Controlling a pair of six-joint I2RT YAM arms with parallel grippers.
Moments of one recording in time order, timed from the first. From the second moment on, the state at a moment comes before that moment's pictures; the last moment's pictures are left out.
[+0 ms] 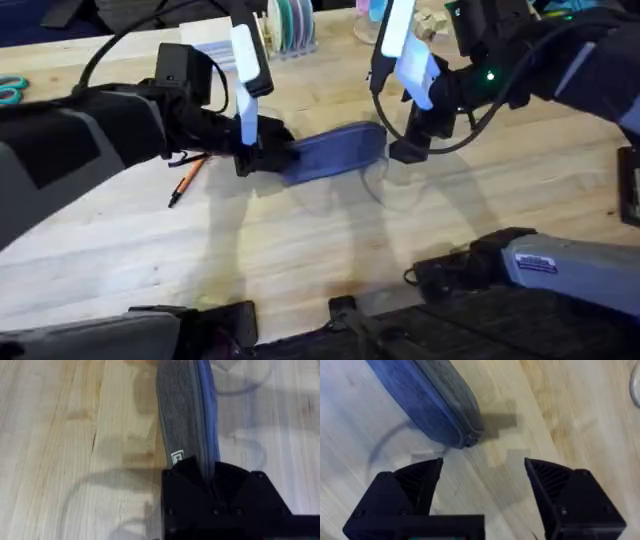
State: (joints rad) left arm -0.27 1.58 0.89 -0.50 0.84 1.04; right arm 0.10 1.28 0.90 -0.77 -0.20 -0.95
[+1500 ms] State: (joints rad) left arm -0.27 1.58 0.89 -0.50 0.84 1.04; right arm -0.18 1.50 0.90 -0.82 -0.74 -1.30
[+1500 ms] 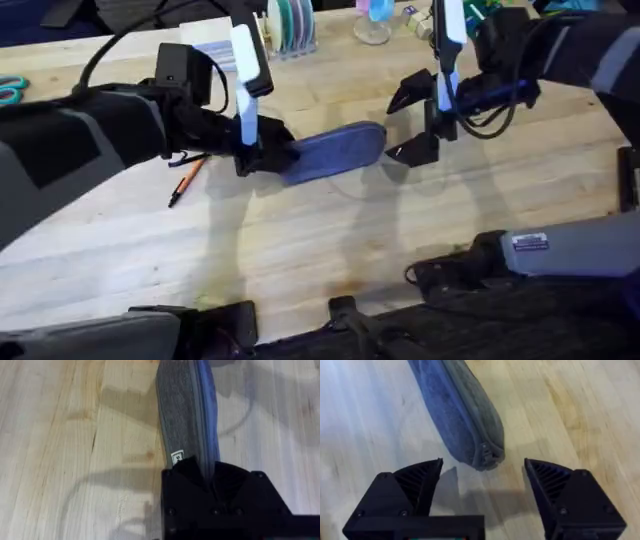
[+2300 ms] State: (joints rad) left arm -0.27 1.58 0.89 -0.50 0.84 1.04; right arm -0.15 1.56 0.90 -0.77 -0.79 -1.31
